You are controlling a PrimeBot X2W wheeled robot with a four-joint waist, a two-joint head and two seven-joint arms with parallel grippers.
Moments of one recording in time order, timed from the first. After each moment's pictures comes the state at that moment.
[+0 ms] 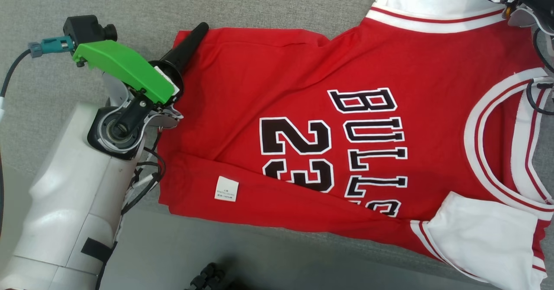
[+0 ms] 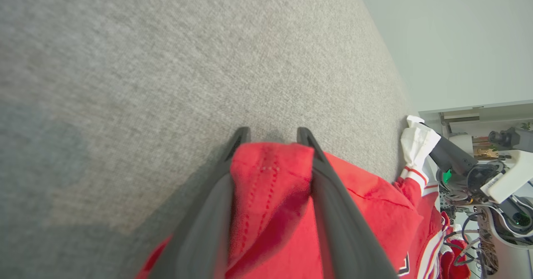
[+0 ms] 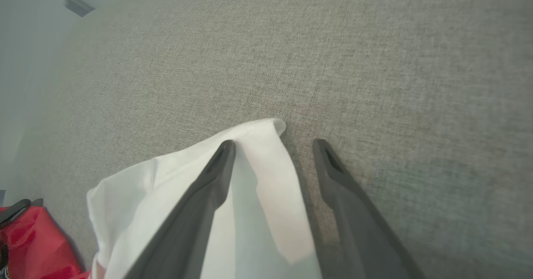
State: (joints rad) left arm -0.78 0.16 -0.48 0.48 -1.43 -0.09 0.26; right arm -1.00 -0.43 0.43 0.39 0.77 -0.10 0.63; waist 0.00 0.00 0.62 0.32
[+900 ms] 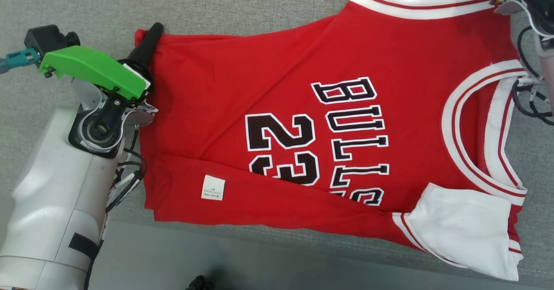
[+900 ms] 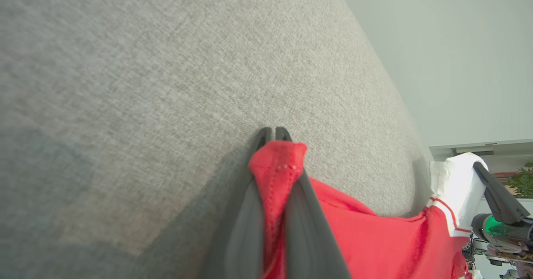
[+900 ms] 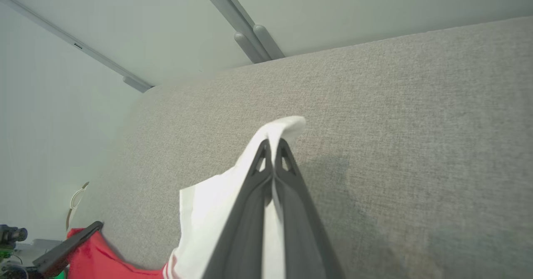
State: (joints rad) left arm -0.80 0.18 -0.42 0.59 -1.41 -0.11 0.14; right arm -0.98 -0.36 0.35 0.37 0.83 -0.04 0.45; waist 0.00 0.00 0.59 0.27
